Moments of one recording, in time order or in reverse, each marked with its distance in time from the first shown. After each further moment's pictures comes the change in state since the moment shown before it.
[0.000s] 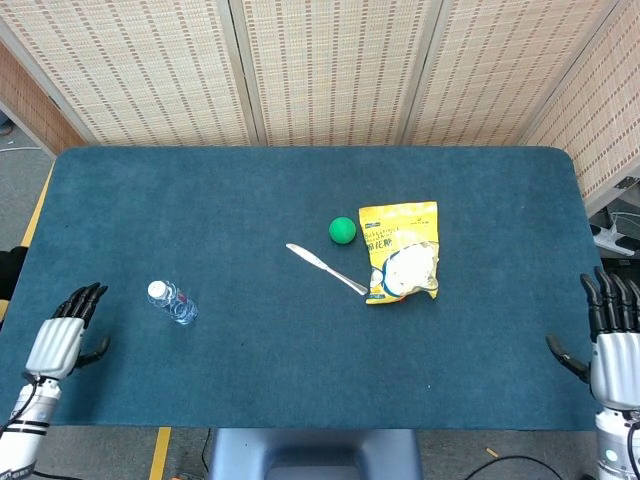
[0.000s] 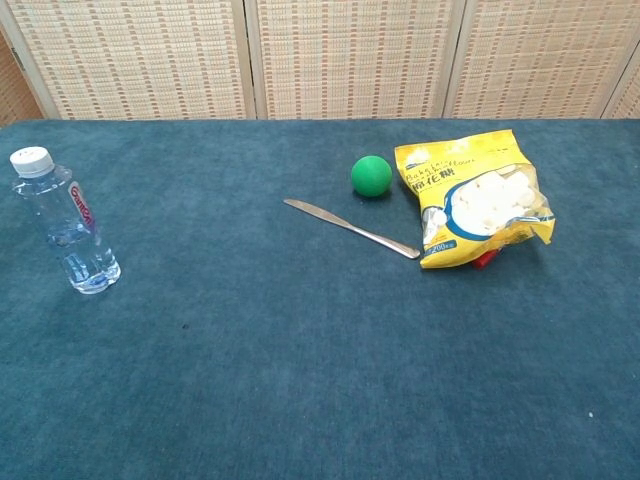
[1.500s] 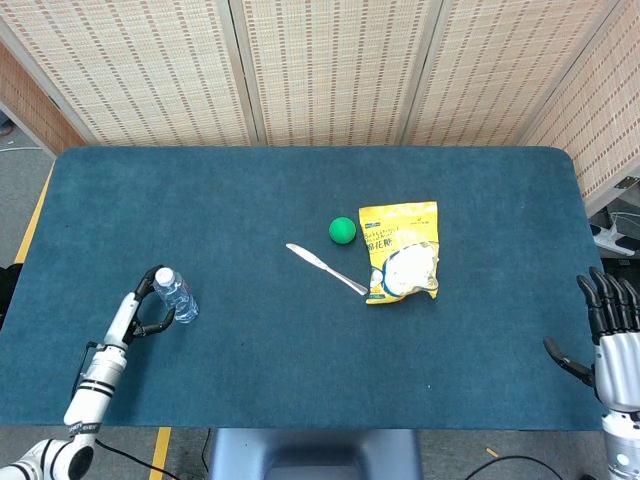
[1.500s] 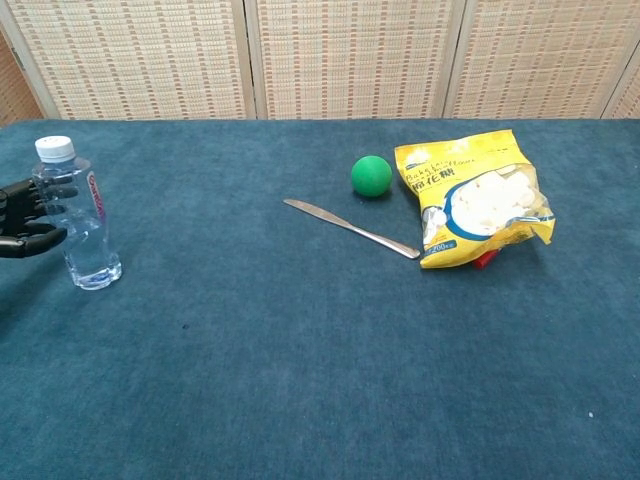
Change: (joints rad) left arm -0.154 -0.206 -0.107 0.075 -0.078 -0.234 -0.738; right arm -0.016 0.033 0.016 0.025 -0.070 -0.039 0.117
